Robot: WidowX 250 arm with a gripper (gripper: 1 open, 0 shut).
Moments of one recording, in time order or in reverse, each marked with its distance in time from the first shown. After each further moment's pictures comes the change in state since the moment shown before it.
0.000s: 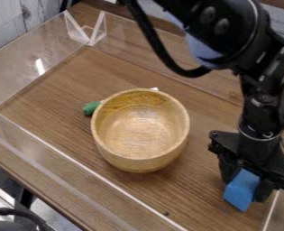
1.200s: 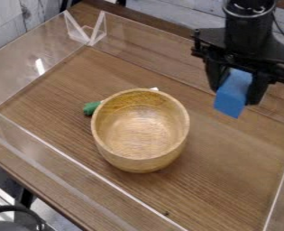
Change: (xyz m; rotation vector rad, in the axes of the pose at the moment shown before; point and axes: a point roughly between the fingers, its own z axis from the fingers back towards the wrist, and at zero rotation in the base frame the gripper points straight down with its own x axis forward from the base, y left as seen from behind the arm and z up) arm 0.036 0.035 0.106 0.044 -0.152 0.104
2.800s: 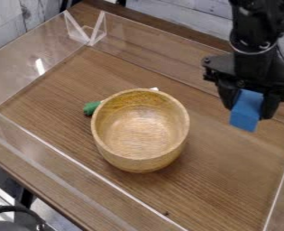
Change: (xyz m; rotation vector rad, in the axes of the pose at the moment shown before) arm 0.004 -0.016 -0.032 -0.056 -0.096 0.061
